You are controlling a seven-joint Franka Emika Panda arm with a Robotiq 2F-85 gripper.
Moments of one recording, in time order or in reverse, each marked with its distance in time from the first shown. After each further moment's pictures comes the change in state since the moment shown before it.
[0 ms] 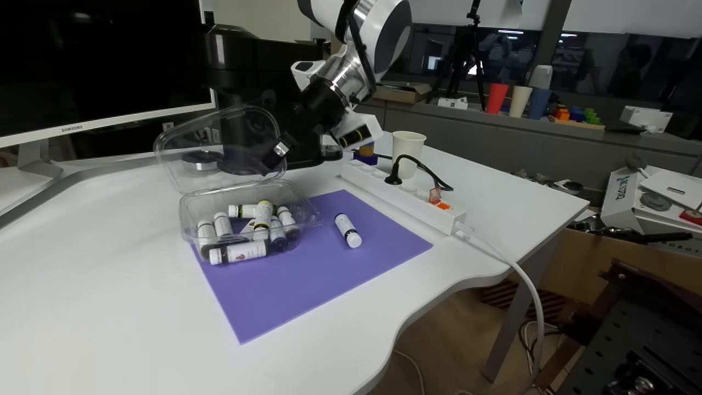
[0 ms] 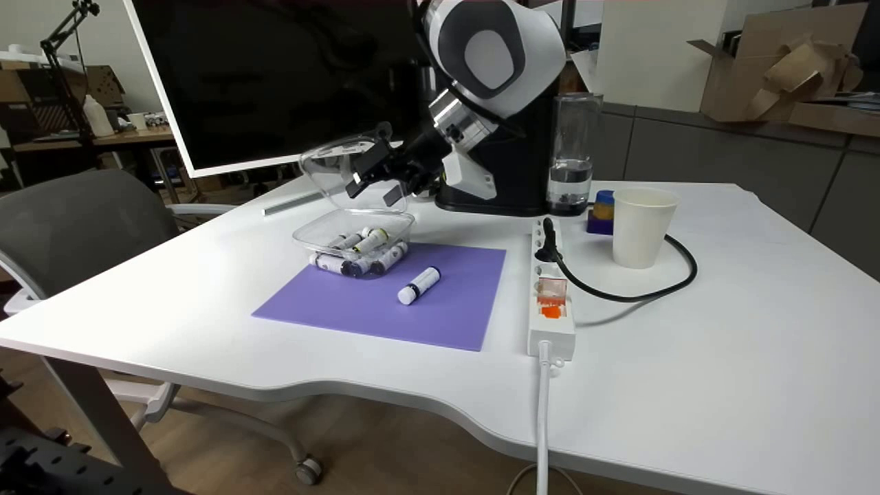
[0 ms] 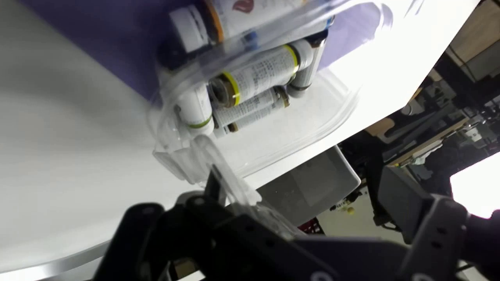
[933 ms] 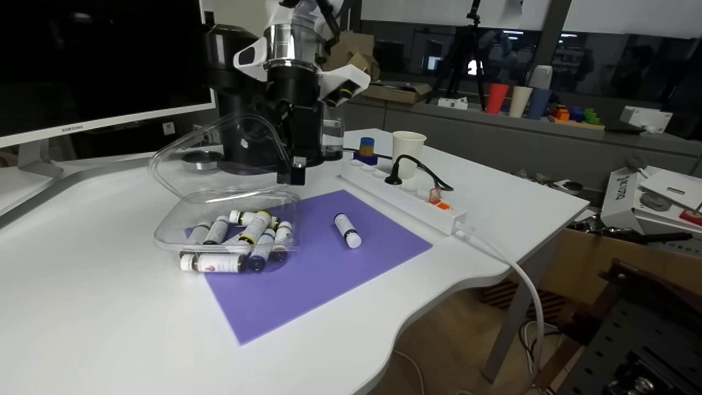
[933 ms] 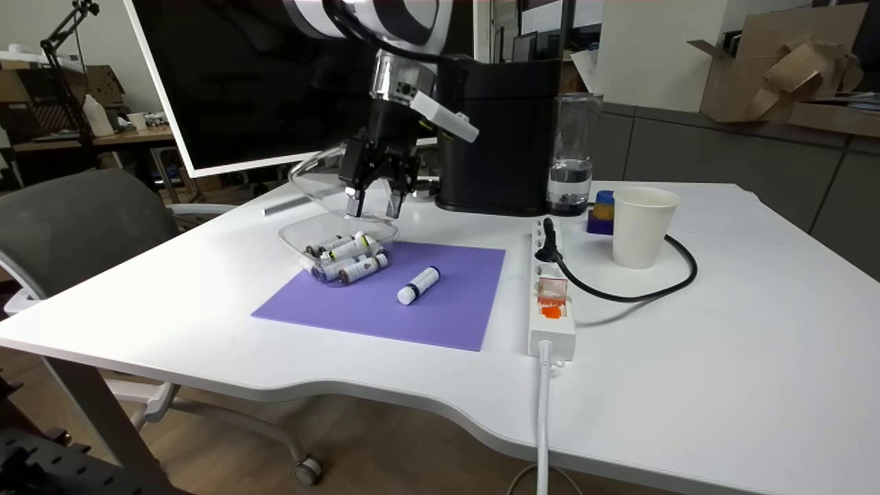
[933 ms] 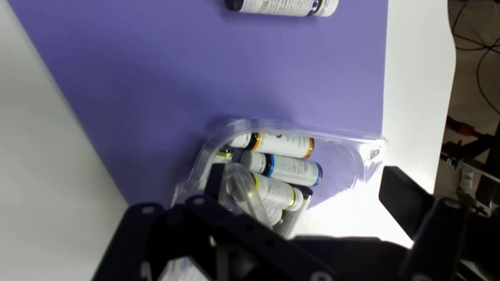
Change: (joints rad) arm 0.225 -0.145 -0.043 -0.113 -0.628 0.210 0.381
